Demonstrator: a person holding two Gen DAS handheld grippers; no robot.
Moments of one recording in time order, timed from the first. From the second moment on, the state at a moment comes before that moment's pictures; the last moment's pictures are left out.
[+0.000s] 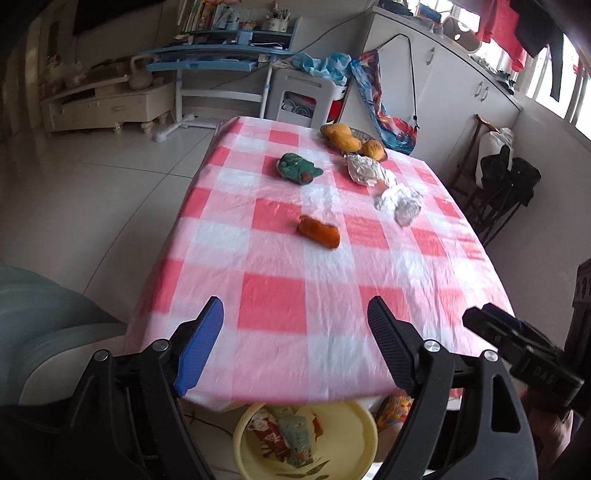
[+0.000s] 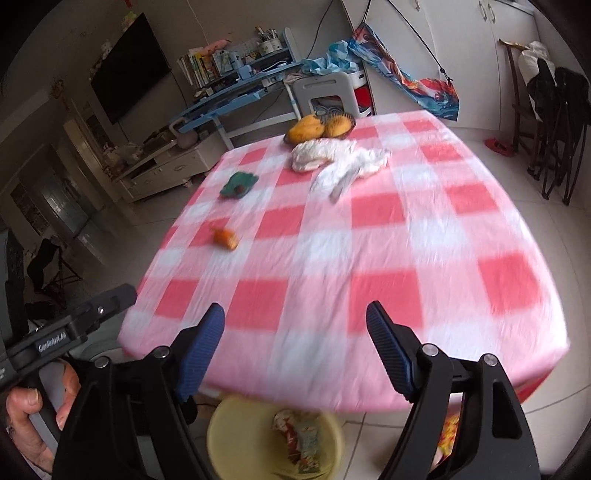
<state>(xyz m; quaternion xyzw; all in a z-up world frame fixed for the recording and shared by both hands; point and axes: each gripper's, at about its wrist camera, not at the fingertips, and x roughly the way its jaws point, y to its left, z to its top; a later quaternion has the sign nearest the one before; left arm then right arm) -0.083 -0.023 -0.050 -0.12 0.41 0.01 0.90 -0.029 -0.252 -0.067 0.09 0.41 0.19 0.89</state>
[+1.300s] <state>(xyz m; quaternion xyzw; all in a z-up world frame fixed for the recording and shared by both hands) 0.023 -0.038 -0.094 -0.11 0.43 0.01 0.90 0.154 -0.232 -0.093 -0.02 0.45 0.17 0.87</state>
